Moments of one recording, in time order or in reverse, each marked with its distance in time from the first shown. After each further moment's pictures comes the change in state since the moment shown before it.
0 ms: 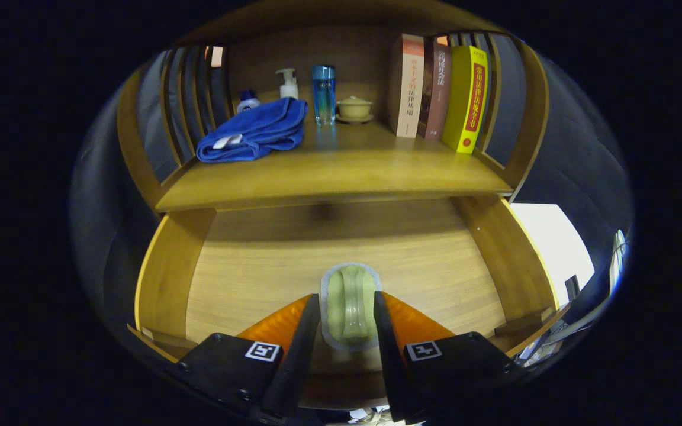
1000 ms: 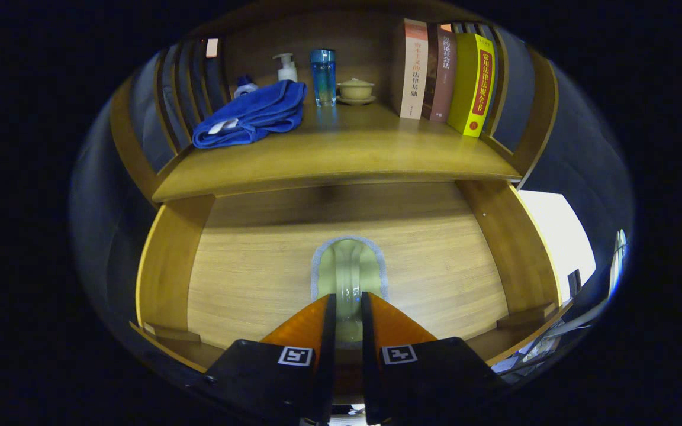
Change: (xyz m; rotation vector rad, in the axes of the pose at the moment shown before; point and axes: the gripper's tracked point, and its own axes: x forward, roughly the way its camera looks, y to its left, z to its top) arm -0.016 0.002 0.002 0.011 0.058 0.029
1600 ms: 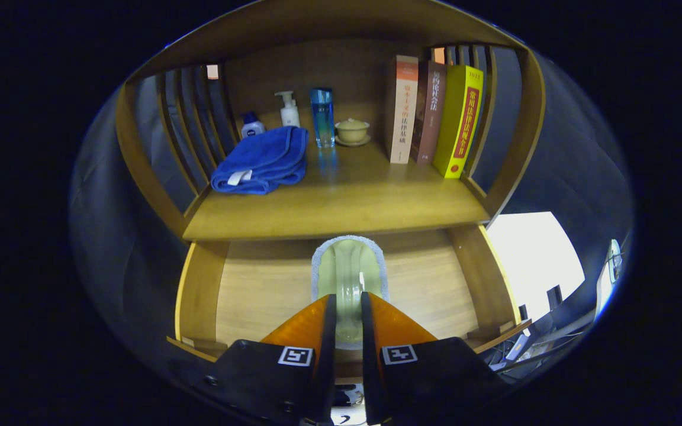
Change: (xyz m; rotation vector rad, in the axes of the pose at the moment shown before) arm -0.058 -0.006 0.088 0.006 -0.092 -0.004
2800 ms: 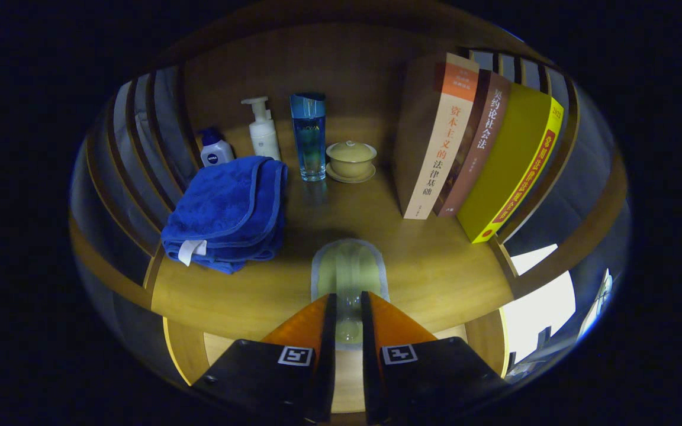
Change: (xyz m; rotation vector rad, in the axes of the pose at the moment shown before) arm 0.146 -0.004 0.090 -0.038 0.033 -0.059
